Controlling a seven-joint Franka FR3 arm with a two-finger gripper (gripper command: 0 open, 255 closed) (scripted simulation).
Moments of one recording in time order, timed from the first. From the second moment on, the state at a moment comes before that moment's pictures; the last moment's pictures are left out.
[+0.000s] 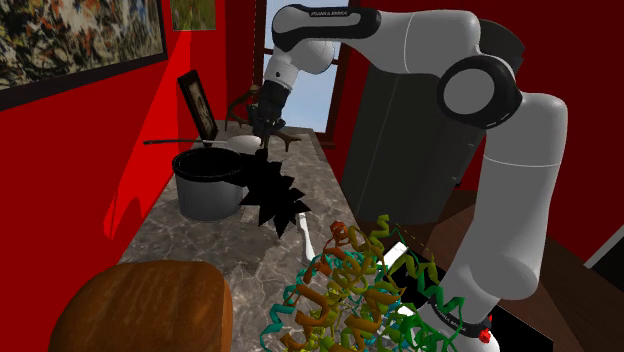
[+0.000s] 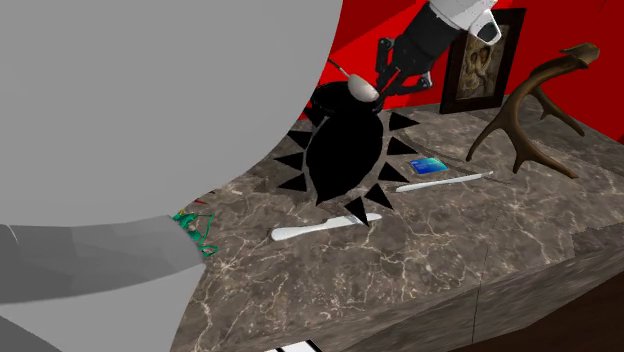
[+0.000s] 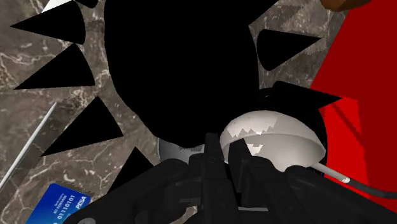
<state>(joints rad) 0.18 0.28 -0.09 -1.49 0.51 1.65 0.10</state>
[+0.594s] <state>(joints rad) 0.19 0.28 -0.09 -1.55 0.51 1.70 0.08</state>
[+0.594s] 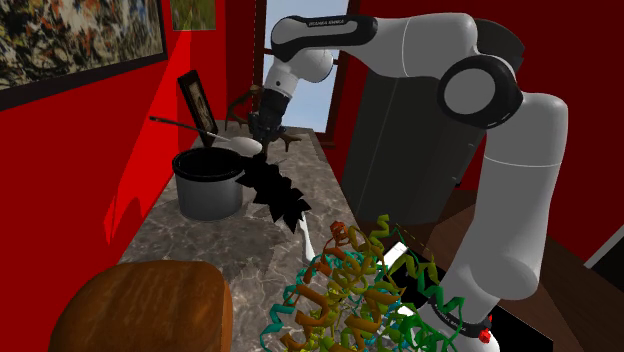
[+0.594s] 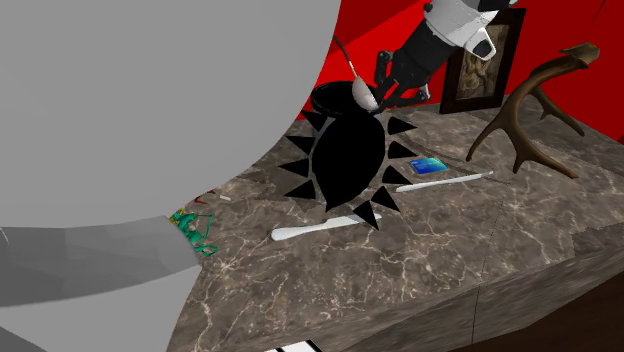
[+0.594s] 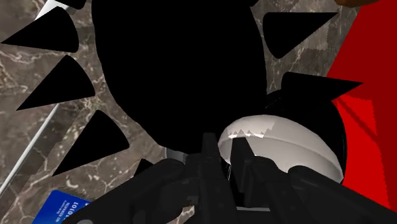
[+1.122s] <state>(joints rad) 0.19 0.28 -0.09 -1.55 0.51 1.70 0.08</state>
